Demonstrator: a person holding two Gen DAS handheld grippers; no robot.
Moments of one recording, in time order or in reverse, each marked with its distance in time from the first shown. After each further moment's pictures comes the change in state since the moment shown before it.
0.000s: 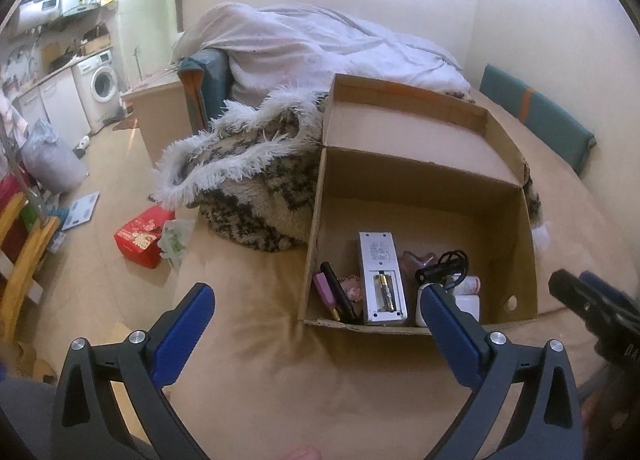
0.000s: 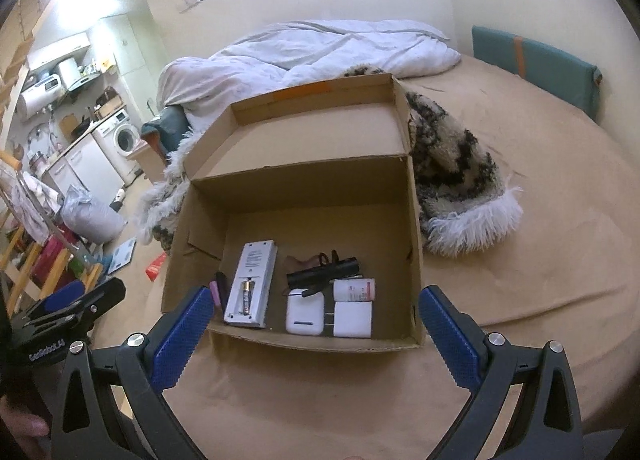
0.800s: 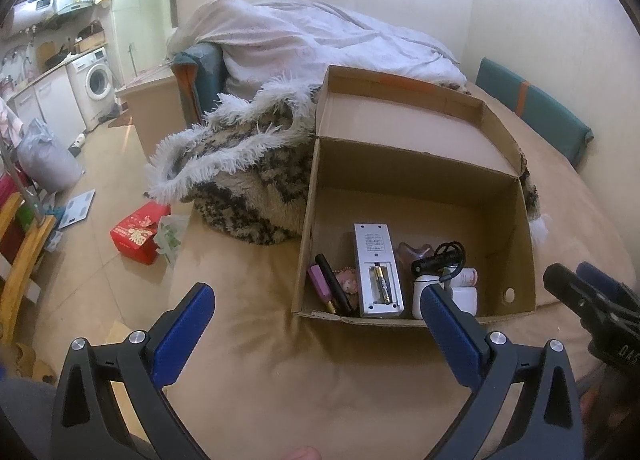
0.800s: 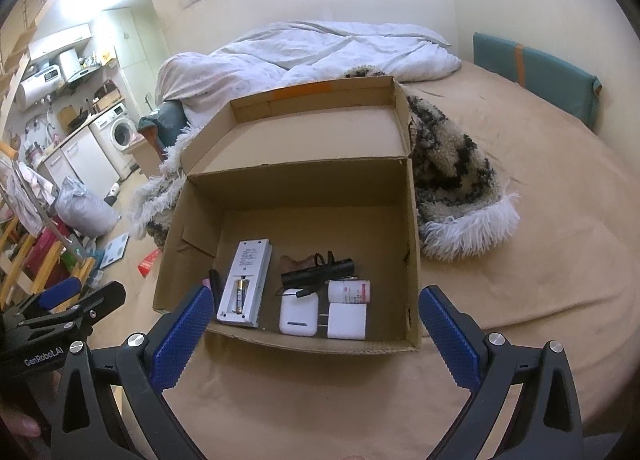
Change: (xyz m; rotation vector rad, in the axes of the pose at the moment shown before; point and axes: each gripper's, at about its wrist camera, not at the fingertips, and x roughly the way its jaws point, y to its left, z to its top) left arm 0.002 -0.002 -0.003 0.003 0.018 -0.015; right arm 0.002 0.005 -0.002 -0.033 -0.004 -0.019
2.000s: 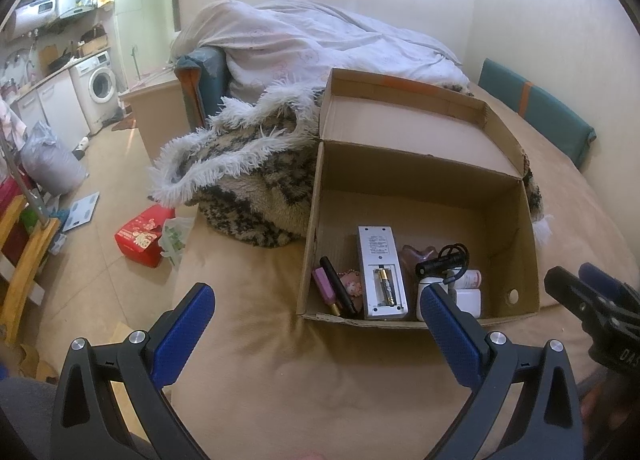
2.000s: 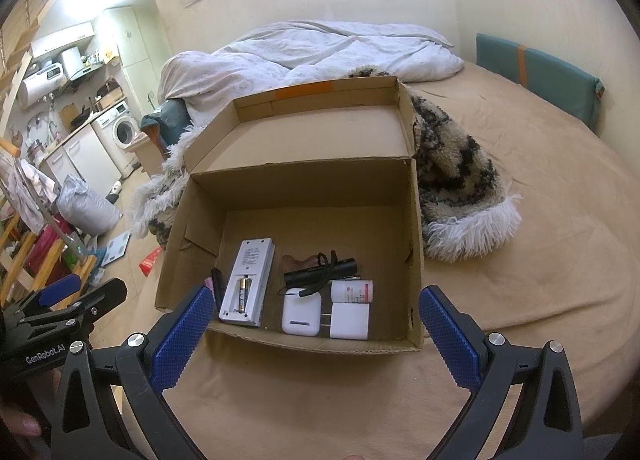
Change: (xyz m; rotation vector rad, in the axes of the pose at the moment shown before) left arm -0.002 0.000 0.000 0.002 -0.010 0.018; right arm -0.001 0.001 -0.001 -0.004 0.002 0.000
